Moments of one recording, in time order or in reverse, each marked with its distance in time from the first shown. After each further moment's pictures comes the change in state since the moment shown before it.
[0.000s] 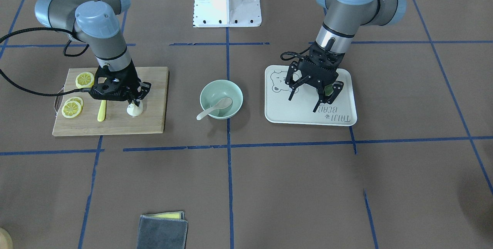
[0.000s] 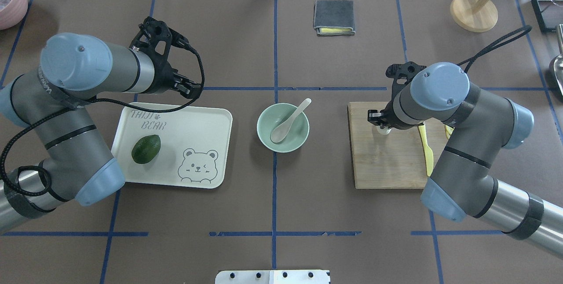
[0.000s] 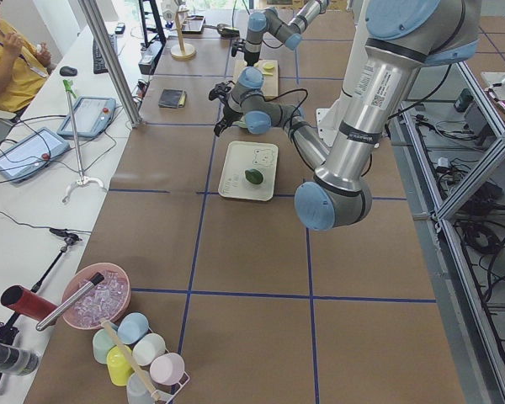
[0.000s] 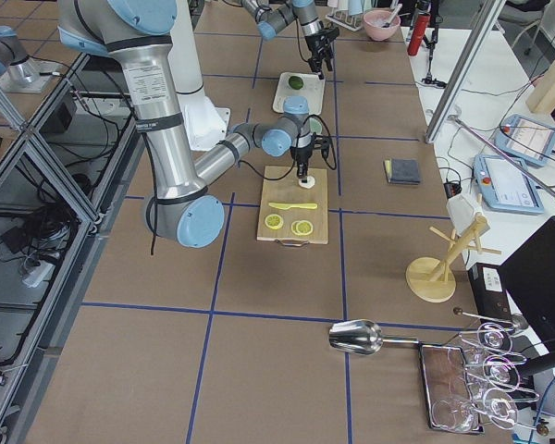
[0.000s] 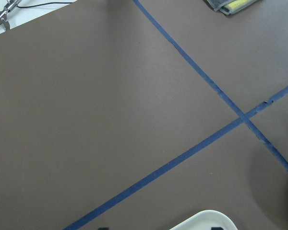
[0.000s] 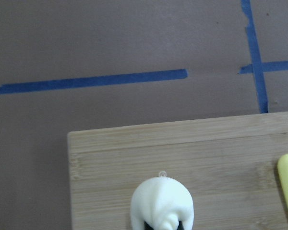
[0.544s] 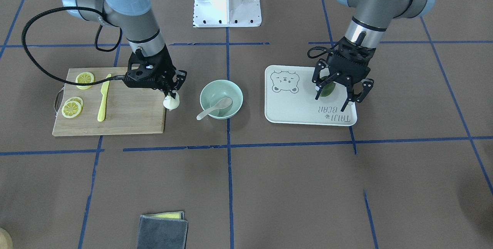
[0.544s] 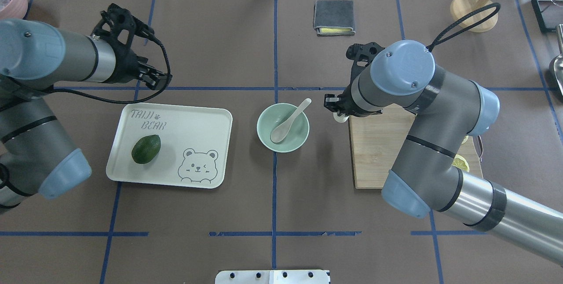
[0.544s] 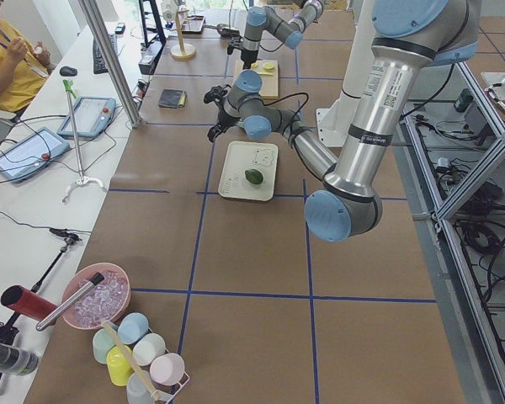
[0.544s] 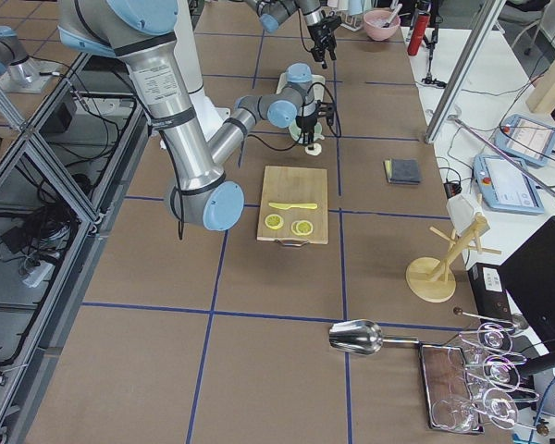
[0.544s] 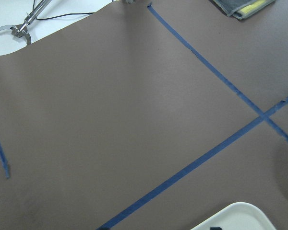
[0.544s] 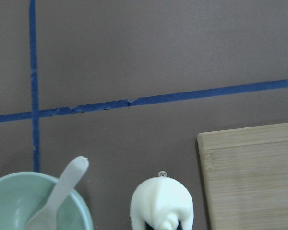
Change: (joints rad) left arm -0.098 0.126 -0.084 -0.001 -0.045 0.132; right arm -0.047 0.200 0.008 -0.063 0.000 0.116
